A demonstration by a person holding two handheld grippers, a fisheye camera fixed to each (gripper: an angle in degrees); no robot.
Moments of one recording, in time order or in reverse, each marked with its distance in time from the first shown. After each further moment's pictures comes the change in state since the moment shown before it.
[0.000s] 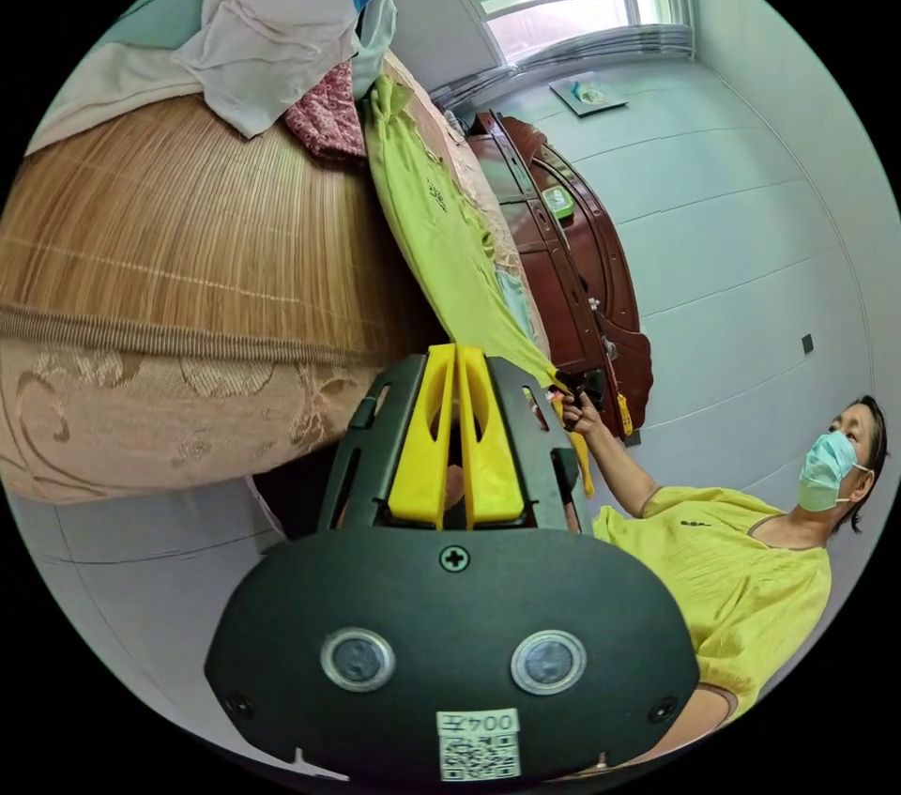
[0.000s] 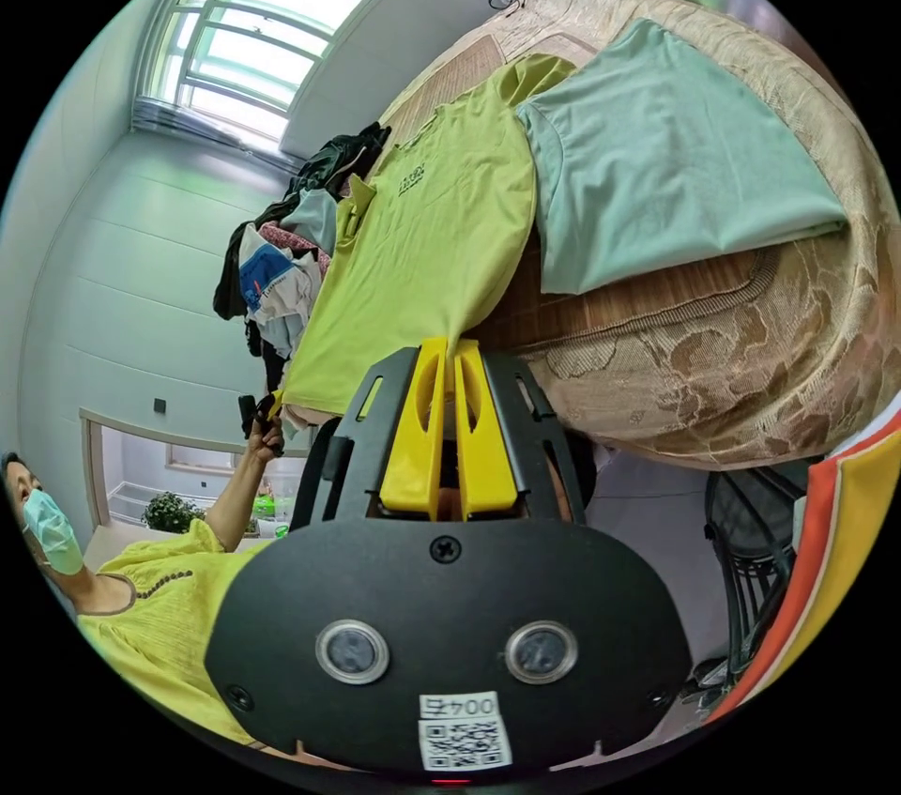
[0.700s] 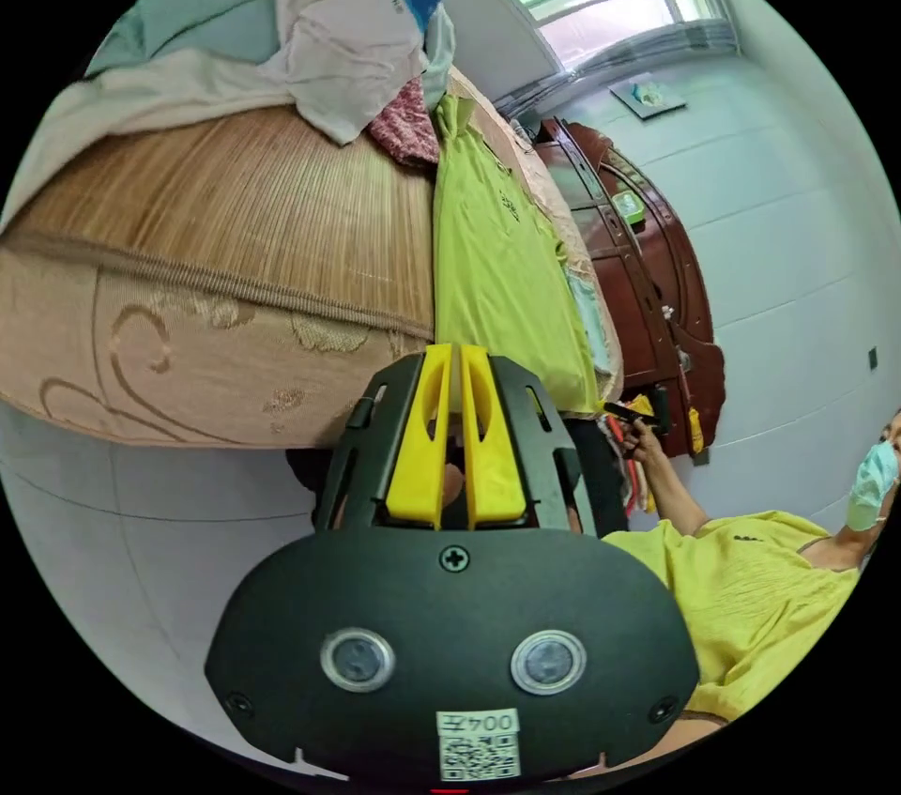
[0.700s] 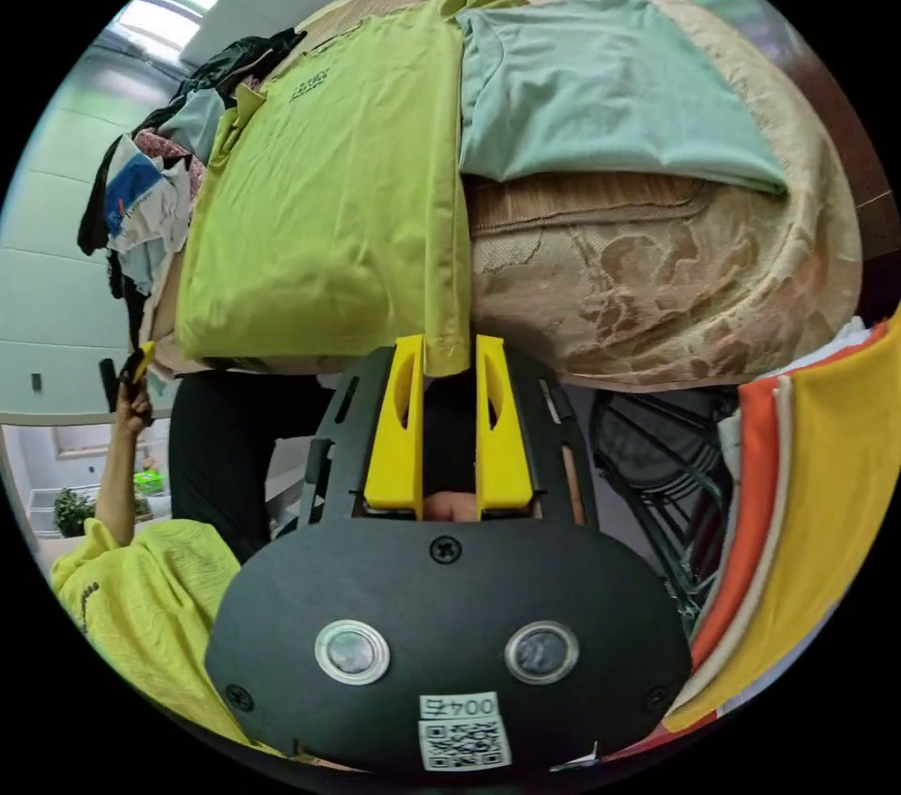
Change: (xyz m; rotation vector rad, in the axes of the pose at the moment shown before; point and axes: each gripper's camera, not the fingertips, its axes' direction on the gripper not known) left arm -0.091 0.064 -0.005 0.031 -0.303 0.000; right arm 0.021 0.059 0.074 -0.153 0.515 -0.047
